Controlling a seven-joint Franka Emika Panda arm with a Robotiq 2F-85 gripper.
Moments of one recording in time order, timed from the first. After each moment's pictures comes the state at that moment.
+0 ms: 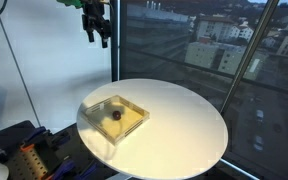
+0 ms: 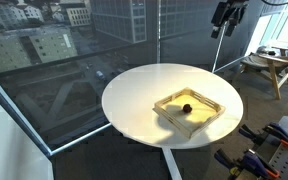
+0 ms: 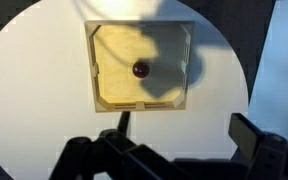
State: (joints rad) arm 0.01 -0.40 -0.01 -2.30 0.07 1.99 0.03
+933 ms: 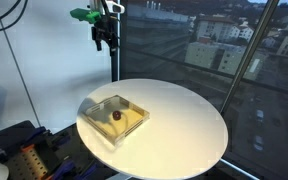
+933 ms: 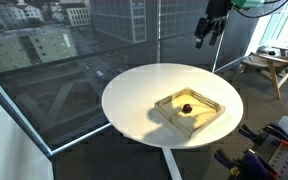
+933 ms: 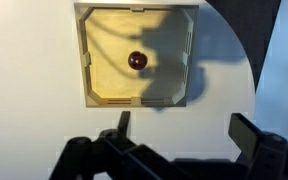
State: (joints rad) arm 0.02 -0.22 0.01 -2.23 0.07 2.09 0.03
